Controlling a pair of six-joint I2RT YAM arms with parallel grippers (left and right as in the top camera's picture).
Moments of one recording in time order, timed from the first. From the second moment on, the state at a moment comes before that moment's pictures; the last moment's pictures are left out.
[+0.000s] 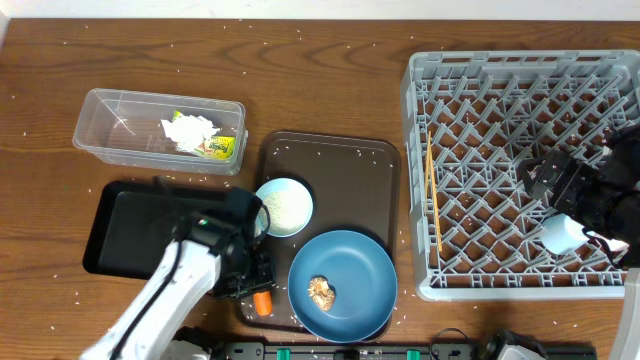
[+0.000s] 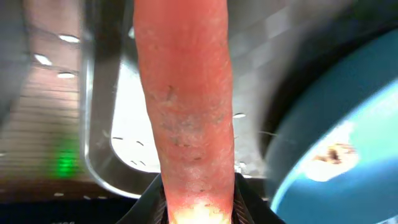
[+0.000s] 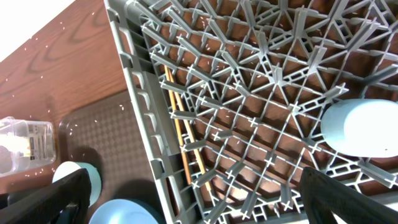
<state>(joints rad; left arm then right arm) -0.35 1.19 0.68 -1.09 0.28 -0.57 -0.38 1.10 1.33 -1.24 -0.36 0.20</state>
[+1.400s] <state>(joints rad) -0.05 1.09 0.86 -0.76 0.12 -0.51 -0.38 1.10 1.33 -1.22 -0.36 0.20</state>
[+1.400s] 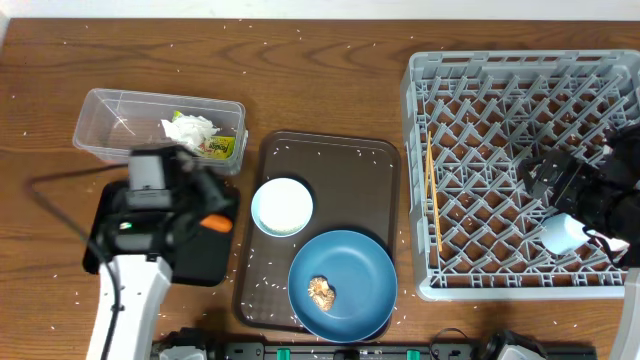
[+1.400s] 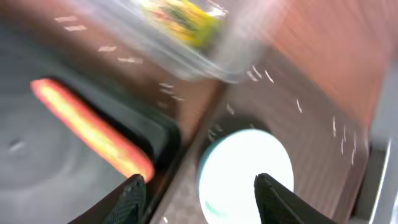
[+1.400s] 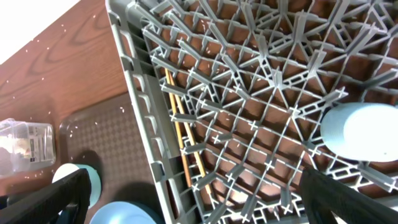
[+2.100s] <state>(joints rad) -0.30 1.52 0.86 -0.65 -0.08 -0.30 -0.38 1.10 1.33 -1.22 -0.36 0.20</state>
